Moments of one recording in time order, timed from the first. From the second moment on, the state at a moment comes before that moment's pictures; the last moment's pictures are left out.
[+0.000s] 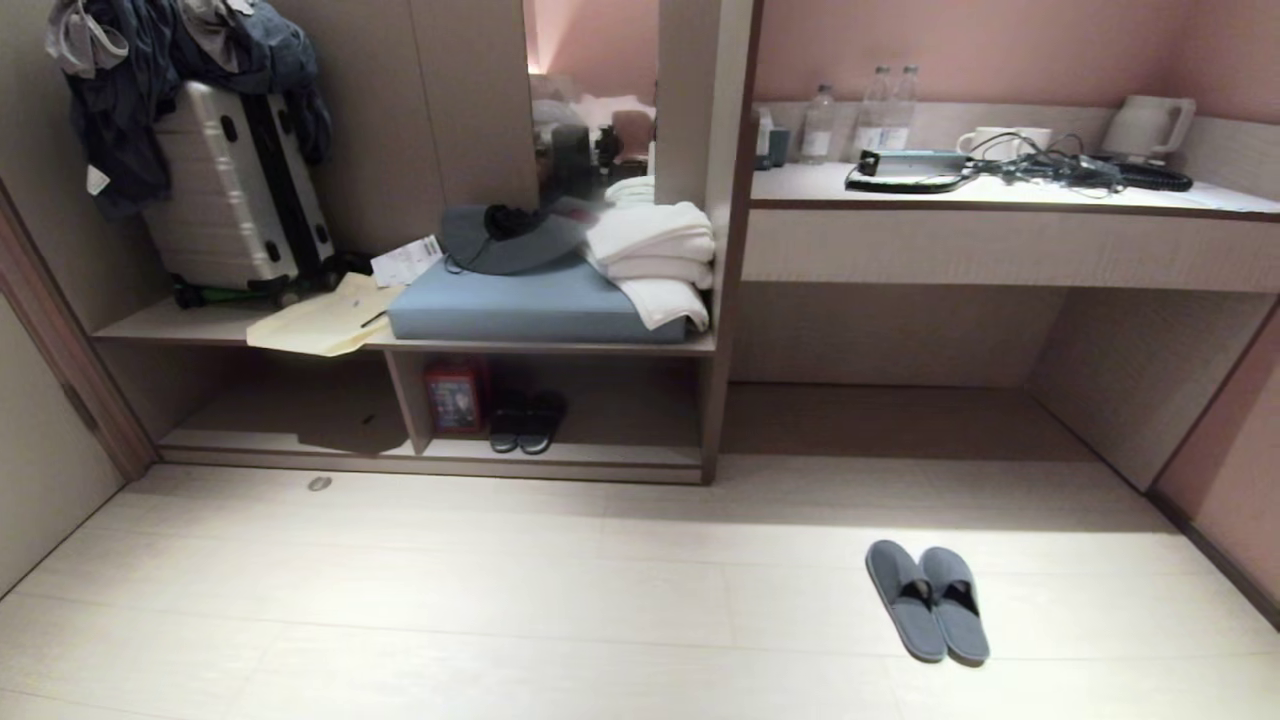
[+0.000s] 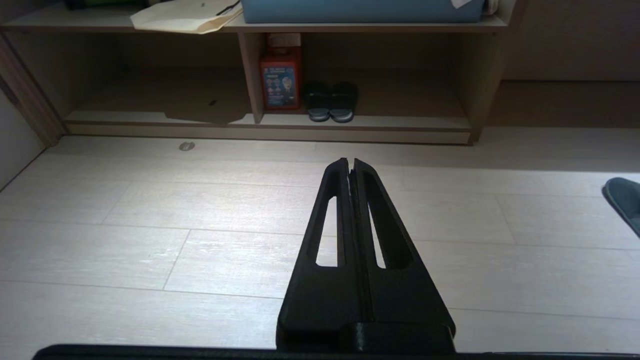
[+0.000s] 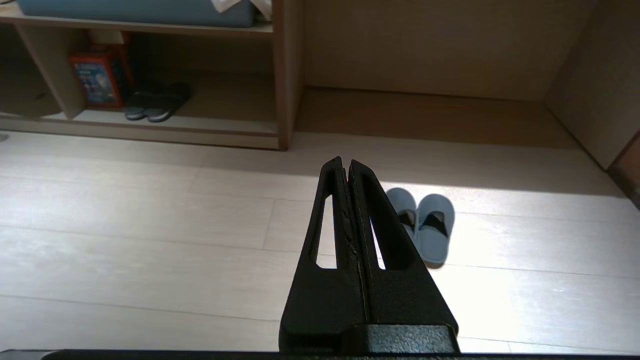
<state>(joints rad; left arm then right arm) 0.00 0.00 0.00 0.00 0.00 0.00 0.01 0.00 0.00 0.00 -0.02 0.00</state>
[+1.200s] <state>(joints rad) 0.00 0.00 0.00 0.00 0.00 0.00 0.01 0.00 0.00 0.00 -0.02 0.00</state>
